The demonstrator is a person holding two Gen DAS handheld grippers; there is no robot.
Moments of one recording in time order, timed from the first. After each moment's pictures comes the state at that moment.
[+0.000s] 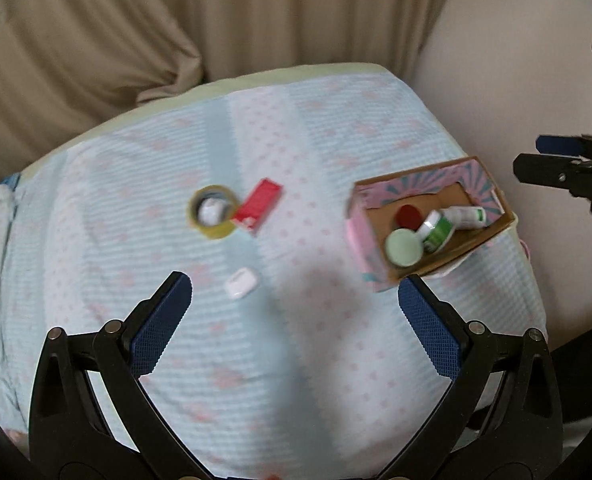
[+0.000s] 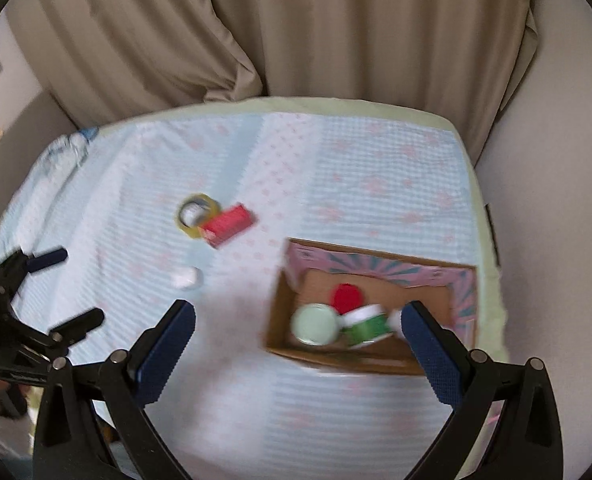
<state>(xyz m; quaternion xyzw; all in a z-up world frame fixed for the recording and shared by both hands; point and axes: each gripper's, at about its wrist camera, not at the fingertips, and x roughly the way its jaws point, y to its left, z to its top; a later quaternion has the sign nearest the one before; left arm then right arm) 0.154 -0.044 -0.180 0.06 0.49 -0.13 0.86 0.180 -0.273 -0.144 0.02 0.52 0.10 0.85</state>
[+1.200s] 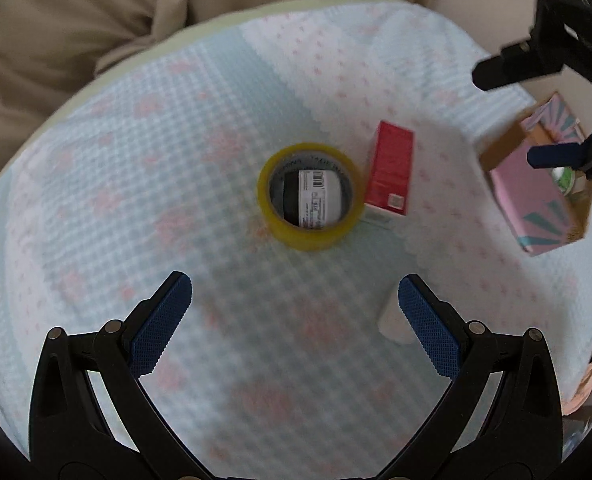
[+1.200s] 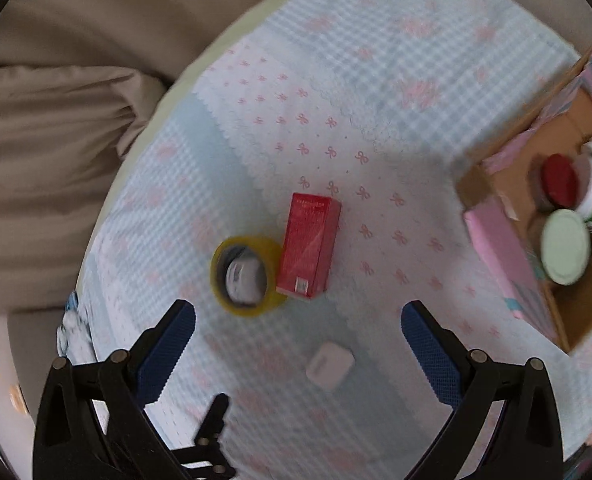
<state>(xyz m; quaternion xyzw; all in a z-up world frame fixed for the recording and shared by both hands) 0.348 0.082 -0.387 0.14 0.53 -0.22 0.80 0.335 -0.136 -0.335 0.37 0.59 -0.08 0.71</state>
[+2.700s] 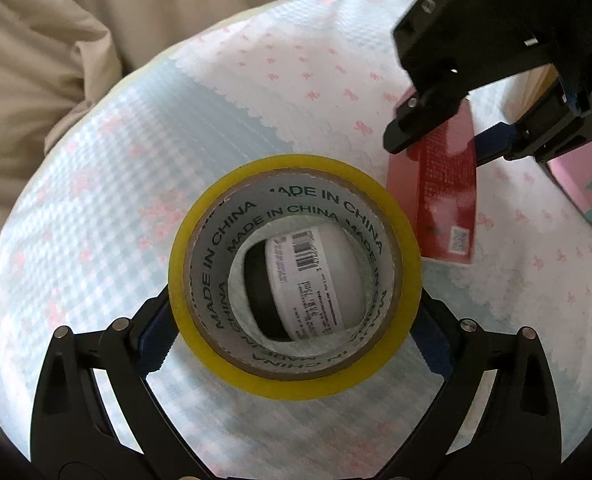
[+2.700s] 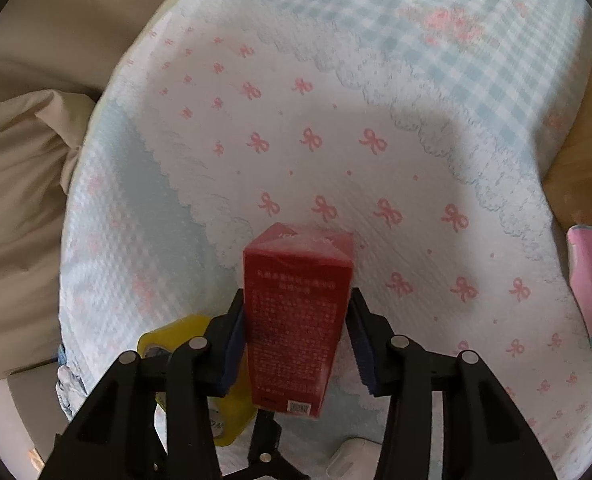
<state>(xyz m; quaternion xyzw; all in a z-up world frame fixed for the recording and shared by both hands) 0.387 0.028 -0.455 0.23 0.44 -0.29 0.82 0.388 -0.134 -0.440 0.42 0.59 -0.14 0.68</state>
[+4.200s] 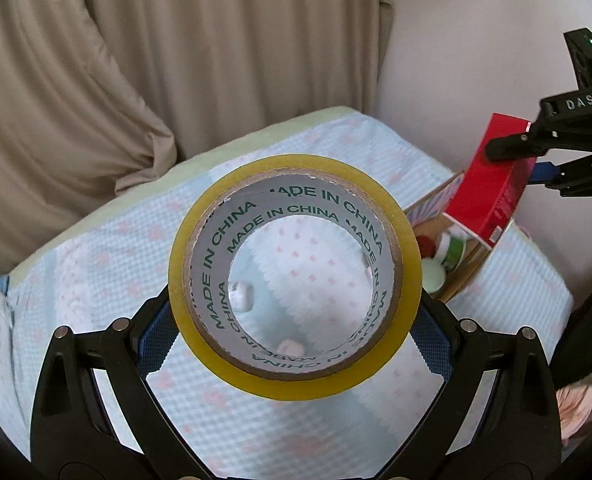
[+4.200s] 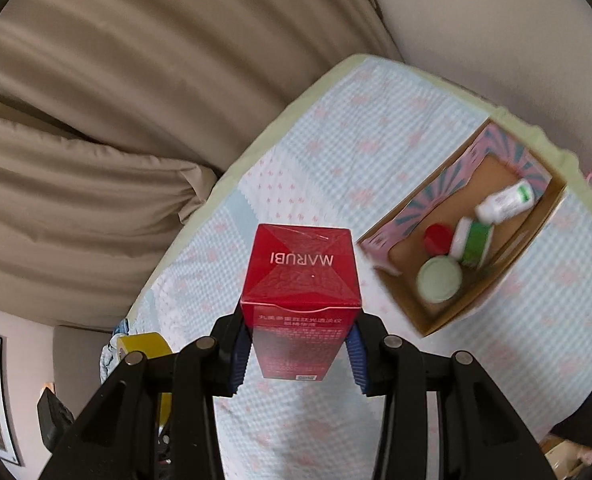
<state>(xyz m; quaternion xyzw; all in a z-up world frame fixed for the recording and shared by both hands) 0.208 -0.018 -0.160 0.14 0.38 -0.24 0.88 0.174 -0.254 -0.148 0.39 0.46 -0.06 0.80</state>
